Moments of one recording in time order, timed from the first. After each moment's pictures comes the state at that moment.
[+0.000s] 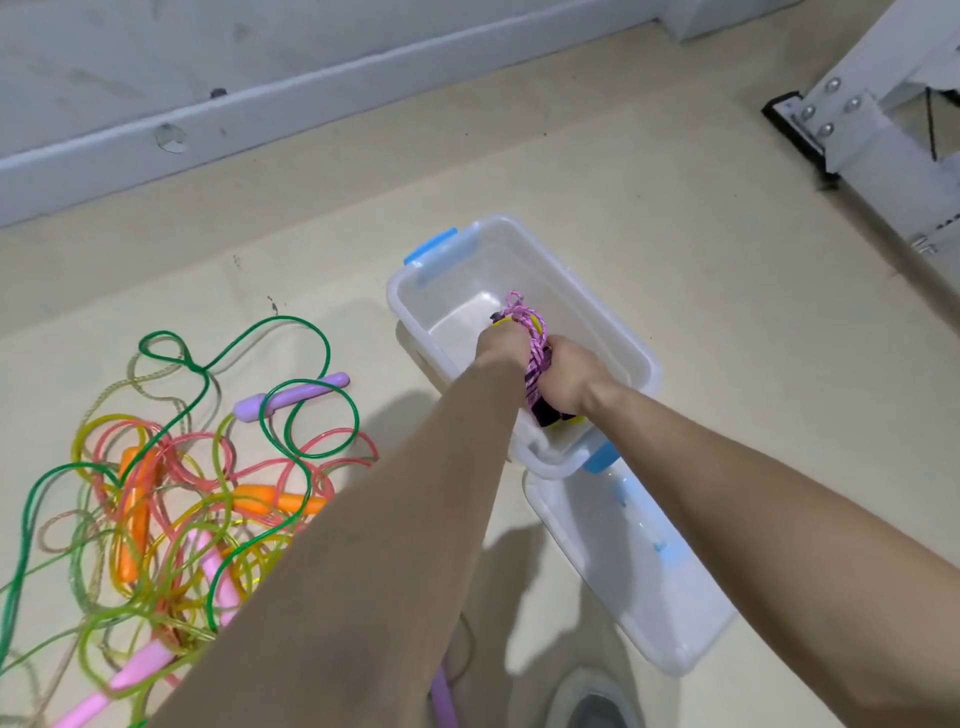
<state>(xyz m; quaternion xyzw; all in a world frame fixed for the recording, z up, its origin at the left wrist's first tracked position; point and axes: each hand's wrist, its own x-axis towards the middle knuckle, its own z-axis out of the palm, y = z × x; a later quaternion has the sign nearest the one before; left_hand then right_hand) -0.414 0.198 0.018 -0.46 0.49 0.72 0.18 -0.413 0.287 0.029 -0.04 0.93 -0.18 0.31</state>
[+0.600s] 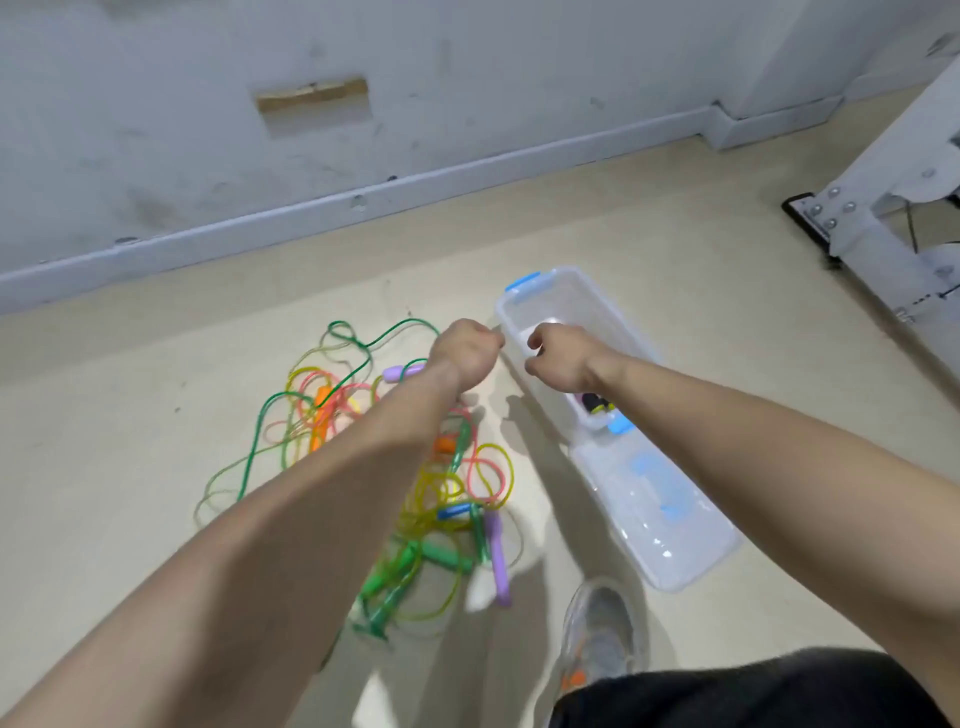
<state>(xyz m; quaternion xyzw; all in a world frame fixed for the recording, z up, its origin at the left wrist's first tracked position) -0.239 0.083 0.204 -0.32 0.78 0.53 0.15 -0.304 0.220 0.212 -0.20 0.93 -0.10 0.30</state>
